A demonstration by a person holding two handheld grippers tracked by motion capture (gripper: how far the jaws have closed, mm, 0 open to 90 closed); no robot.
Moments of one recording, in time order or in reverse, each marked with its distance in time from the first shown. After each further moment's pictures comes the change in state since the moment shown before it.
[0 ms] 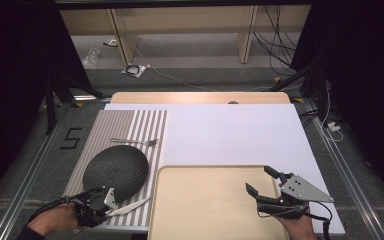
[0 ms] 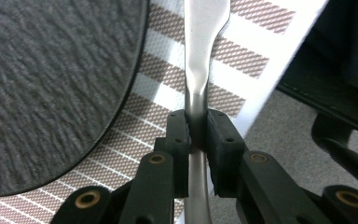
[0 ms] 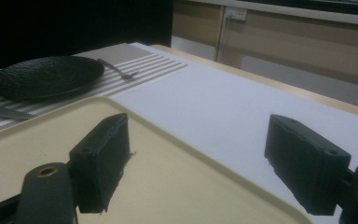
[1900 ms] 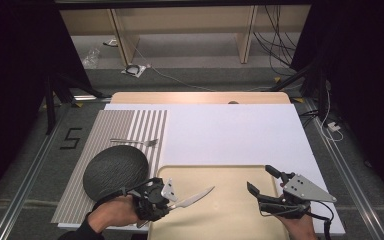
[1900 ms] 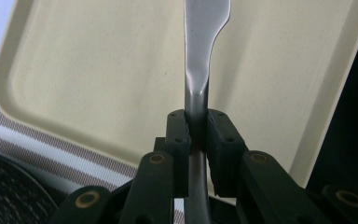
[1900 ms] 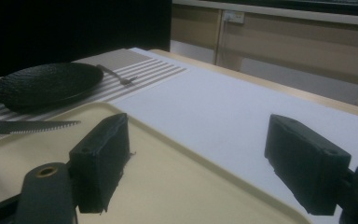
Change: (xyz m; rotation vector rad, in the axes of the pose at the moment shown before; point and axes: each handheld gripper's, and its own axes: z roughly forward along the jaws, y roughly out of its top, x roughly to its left) left arm -0.057 0.143 -0.049 -0.279 -0.073 0.057; right arm -0.003 0.000 -0.002 -0.018 -0.002 0.023
